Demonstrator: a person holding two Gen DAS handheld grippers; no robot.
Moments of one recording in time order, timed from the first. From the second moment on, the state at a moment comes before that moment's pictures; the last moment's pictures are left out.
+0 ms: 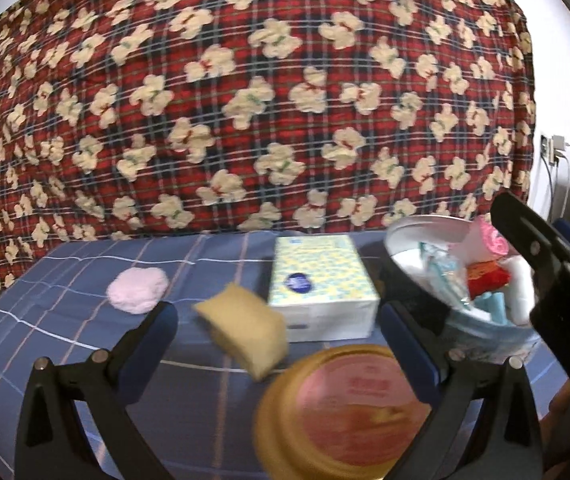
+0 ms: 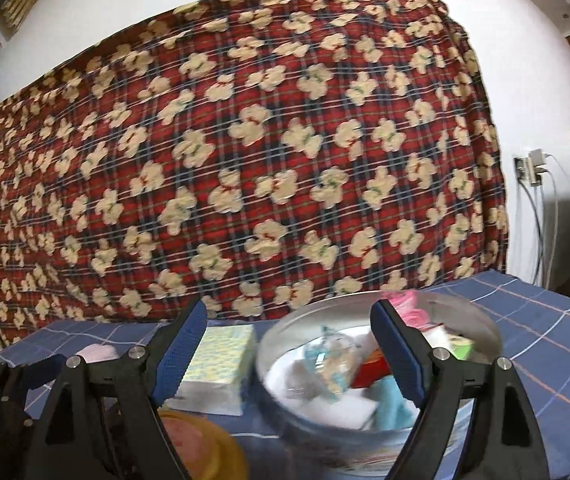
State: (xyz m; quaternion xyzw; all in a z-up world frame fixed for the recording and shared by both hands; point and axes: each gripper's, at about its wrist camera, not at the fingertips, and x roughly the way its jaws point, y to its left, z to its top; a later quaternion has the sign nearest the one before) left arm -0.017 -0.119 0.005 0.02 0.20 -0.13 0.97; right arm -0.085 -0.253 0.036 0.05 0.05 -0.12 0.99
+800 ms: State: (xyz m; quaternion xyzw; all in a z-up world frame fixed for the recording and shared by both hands) left arm 0.027 -0.008 -0.003 0.01 0.22 -0.04 0.97; right arm -0.040 -0.190 0.023 0.03 0.13 -0.04 0.99
